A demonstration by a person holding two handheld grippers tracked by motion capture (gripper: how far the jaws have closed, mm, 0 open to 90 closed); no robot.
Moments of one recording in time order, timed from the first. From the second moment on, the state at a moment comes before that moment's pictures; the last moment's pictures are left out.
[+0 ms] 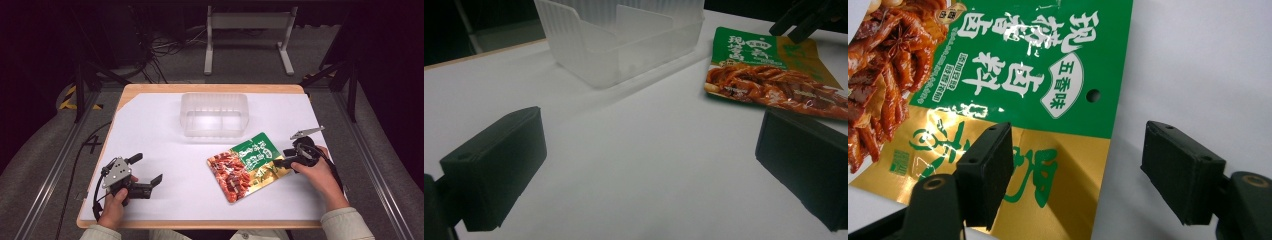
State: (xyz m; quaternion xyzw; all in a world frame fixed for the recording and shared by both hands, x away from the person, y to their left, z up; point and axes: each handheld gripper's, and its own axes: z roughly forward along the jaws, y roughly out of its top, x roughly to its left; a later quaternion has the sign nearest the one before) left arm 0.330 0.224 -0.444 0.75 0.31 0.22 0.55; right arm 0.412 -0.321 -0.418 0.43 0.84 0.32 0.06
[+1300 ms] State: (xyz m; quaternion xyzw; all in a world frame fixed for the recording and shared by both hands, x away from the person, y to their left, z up) left arm 0.329 0.223 -0.444 0.75 0.30 0.22 0.54; right arm 0.407 -0.305 -0.427 0.39 0.86 0.33 0.00
